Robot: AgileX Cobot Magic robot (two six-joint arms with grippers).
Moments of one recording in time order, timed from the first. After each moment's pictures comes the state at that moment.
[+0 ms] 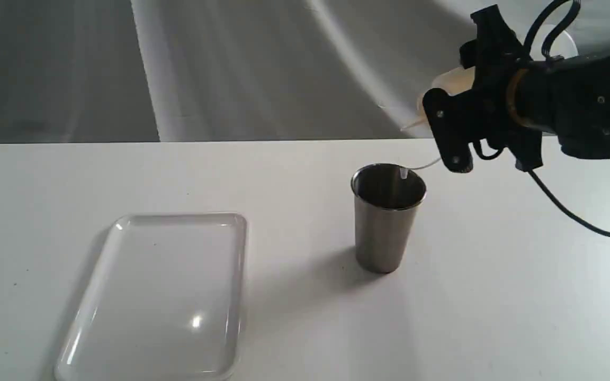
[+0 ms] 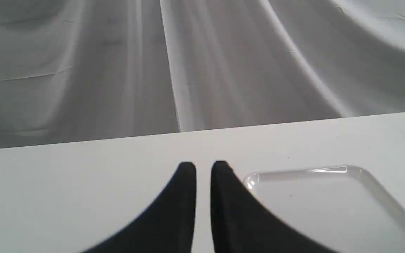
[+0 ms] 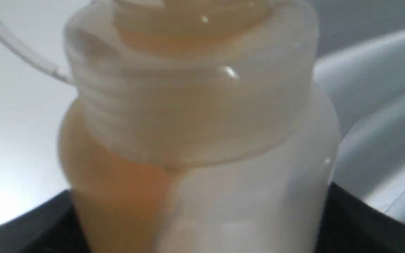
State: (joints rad) left arm 0.02 0.00 0.00 0.04 0.13 0.04; right arm 0.14 1.77 -1.22 -1.73 0.28 -0.09
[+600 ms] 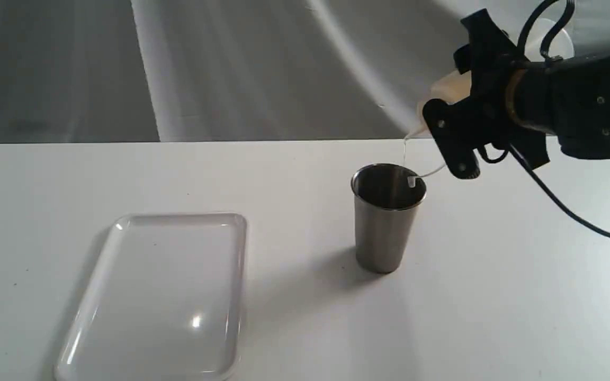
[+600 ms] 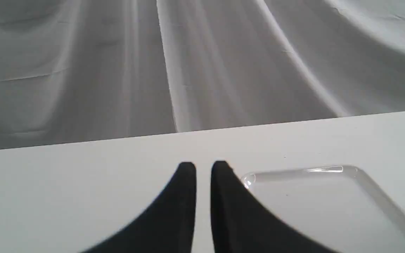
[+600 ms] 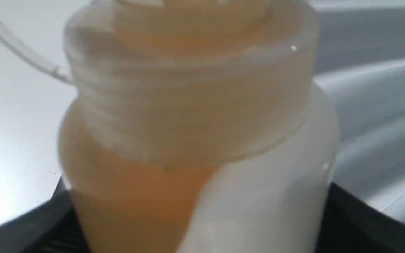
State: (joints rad) left arm 0.01 0.00 0.00 0.04 0.13 0.04; right arm 0.14 1.77 -1.22 -1.73 0.27 -0.21
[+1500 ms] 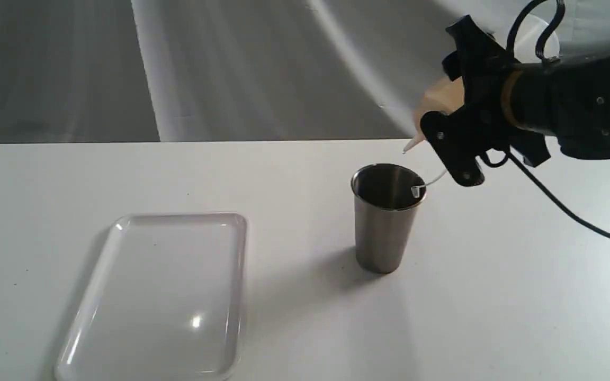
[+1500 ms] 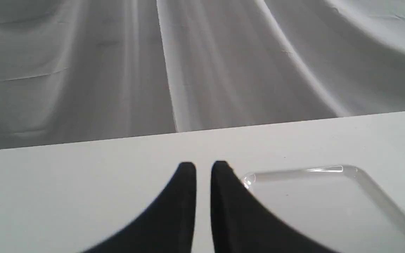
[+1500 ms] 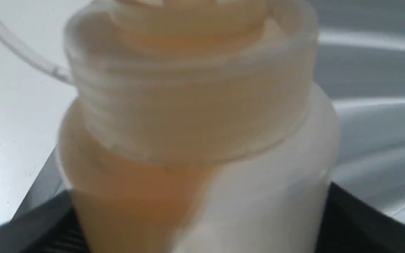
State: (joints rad) left arm 0.01 0.00 0.00 0.04 0.13 0.04; right arm 0.15 1.77 -1.22 -1.74 0.23 -0.32
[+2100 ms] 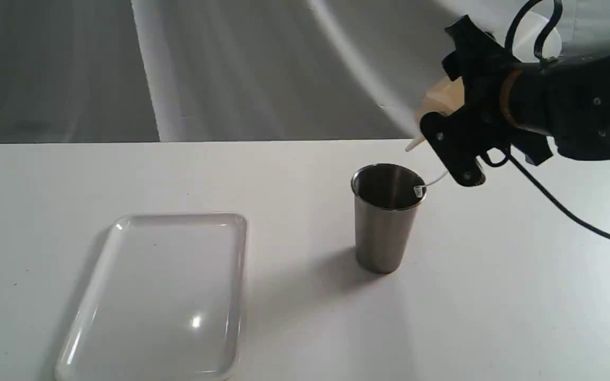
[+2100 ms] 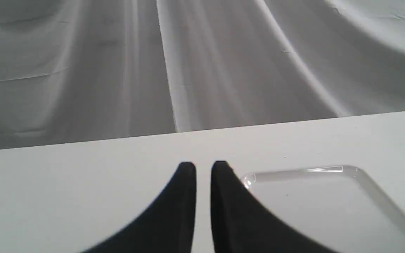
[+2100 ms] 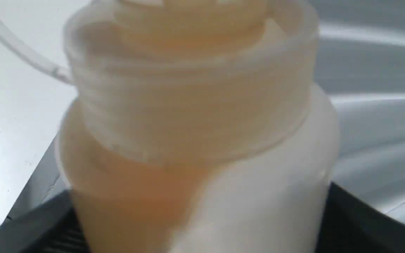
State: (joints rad) left arm 0.01 0.00 0.00 0.04 0.13 0.04; right arm 0.15 1.77 -1.22 -1.74 0.26 -0.34
